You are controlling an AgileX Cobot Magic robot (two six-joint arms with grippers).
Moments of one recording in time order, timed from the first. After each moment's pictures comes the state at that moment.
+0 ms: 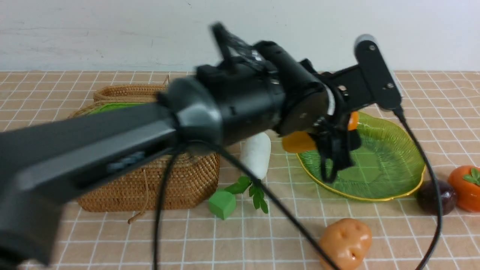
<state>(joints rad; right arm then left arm) 0.60 0.48 -0.99 -0.04 0.95 0.22 -0.85 2.03 -1.81 0.25 0.49 0.35</state>
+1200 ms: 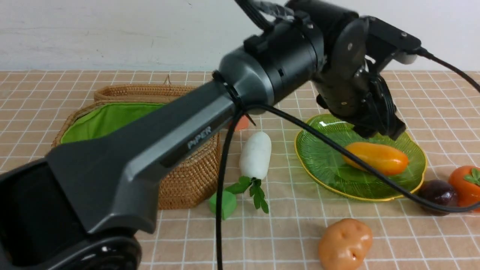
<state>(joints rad) 0.60 0.48 -0.99 -0.13 1.06 0.23 -0.83 2.21 -2.36 0.04 1.10 0.06</state>
